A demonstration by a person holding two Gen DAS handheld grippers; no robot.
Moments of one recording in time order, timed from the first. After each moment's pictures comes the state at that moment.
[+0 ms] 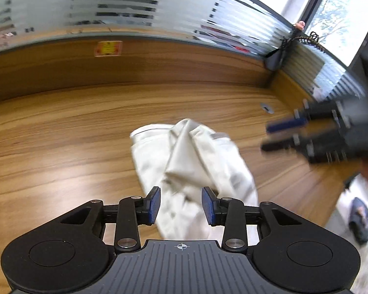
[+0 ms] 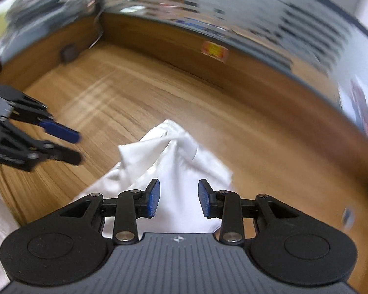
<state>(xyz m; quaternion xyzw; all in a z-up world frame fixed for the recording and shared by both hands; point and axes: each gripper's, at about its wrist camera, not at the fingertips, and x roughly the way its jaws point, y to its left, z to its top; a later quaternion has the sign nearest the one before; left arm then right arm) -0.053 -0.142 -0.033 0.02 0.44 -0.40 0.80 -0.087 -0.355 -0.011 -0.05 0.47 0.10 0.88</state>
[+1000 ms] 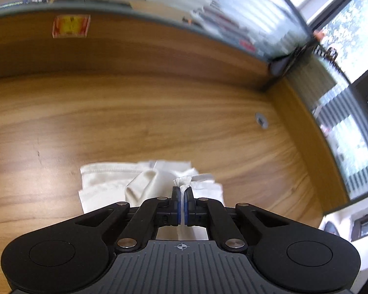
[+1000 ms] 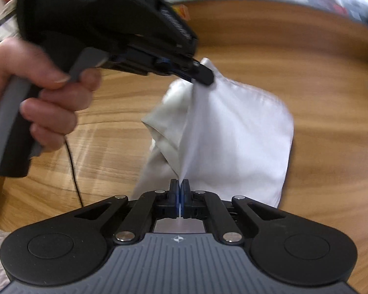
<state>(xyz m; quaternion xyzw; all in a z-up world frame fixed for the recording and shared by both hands) 0.035 -0.231 -0.050 -0.04 0.51 -0.41 0.75 -0.112 -0.284 -0.084 0.12 0.46 0.00 0.88</state>
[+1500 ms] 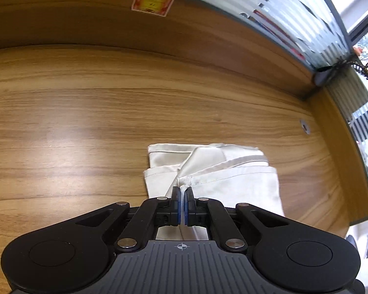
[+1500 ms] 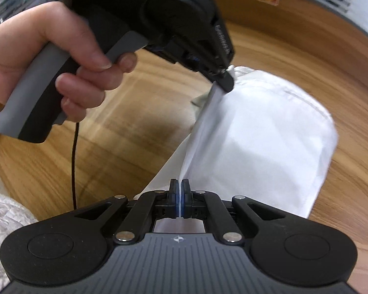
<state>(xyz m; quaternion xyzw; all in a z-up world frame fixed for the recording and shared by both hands) 0.052 -0.165 -0.110 -0.04 0.53 -0.34 0.78 -0.067 -0.221 -0.121 0.00 0.54 0.12 0.84</state>
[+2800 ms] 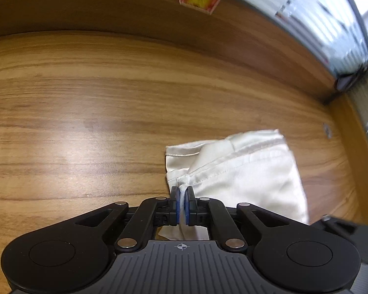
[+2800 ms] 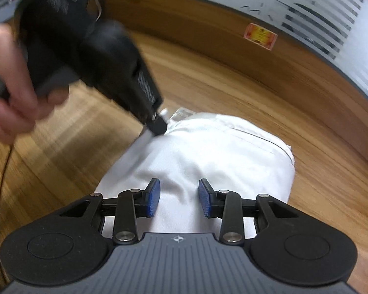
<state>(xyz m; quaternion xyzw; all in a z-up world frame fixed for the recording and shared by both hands) 0.076 -0.121 -0.126 -0.05 0.54 -0.31 0.78 -0.022 -0.242 -0.150 -0.11 0.45 0.07 0.88</state>
